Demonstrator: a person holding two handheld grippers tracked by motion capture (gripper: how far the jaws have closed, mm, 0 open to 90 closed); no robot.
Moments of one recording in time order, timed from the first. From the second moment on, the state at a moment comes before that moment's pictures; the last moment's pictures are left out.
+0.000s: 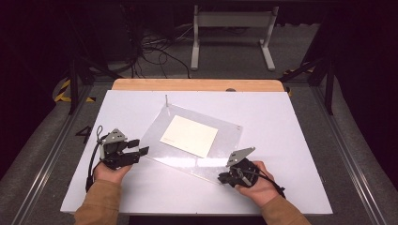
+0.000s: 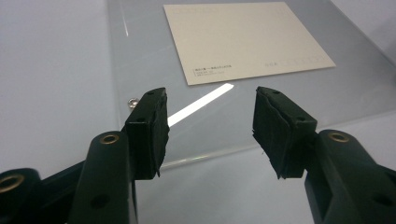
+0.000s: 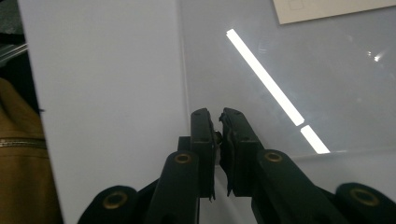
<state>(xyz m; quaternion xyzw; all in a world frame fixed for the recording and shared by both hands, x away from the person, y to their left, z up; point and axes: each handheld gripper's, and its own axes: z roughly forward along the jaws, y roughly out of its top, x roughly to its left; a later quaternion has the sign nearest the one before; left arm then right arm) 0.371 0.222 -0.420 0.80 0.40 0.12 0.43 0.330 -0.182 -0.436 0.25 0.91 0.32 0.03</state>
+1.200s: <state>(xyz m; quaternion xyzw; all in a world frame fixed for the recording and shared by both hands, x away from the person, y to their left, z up) 0.394 0.249 -0.436 0.75 0.51 0.13 0.39 0.306 -0.166 -0.422 0.23 0.89 0.38 0.03</state>
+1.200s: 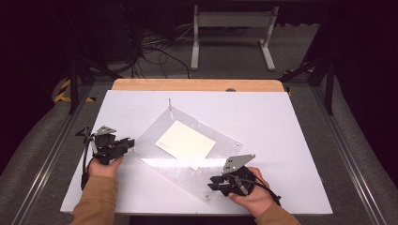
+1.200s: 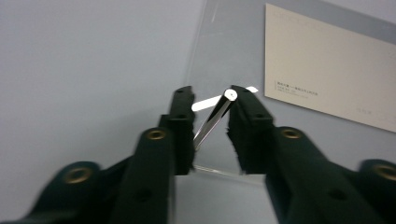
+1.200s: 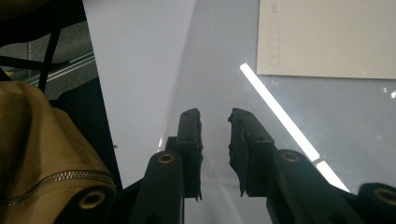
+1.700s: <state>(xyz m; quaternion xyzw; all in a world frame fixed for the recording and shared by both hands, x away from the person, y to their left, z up) 0.428 0.216 -0.429 0.76 0.49 0.20 0.37 0.301 -0.187 -0.421 0.26 0.88 0.39 0.03</state>
